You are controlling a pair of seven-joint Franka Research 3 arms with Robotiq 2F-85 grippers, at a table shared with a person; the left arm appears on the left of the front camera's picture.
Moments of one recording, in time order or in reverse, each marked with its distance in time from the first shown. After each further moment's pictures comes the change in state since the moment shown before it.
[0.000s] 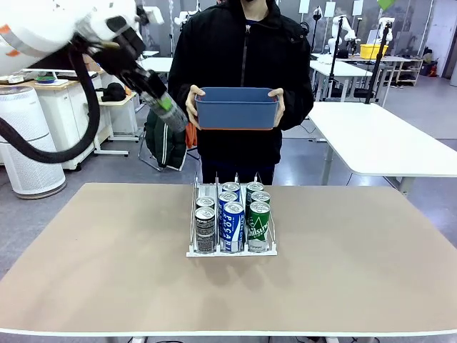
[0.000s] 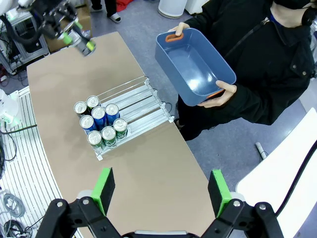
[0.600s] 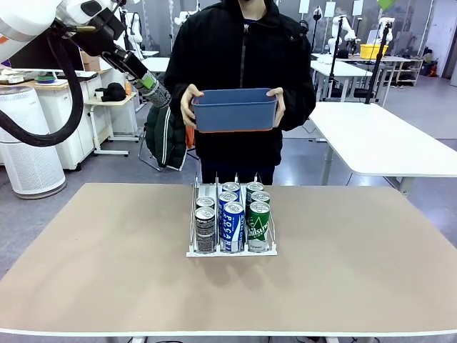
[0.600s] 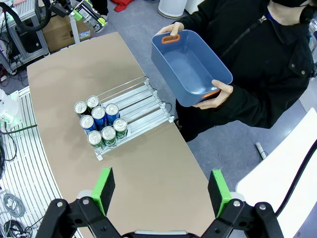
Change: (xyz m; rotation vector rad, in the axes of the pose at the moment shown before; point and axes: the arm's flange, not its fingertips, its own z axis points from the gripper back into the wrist) left arm 0.011 0.075 0.034 0.058 -0.104 -0.060; right arm 0.000 0.000 0.000 0.000 0.000 0.000
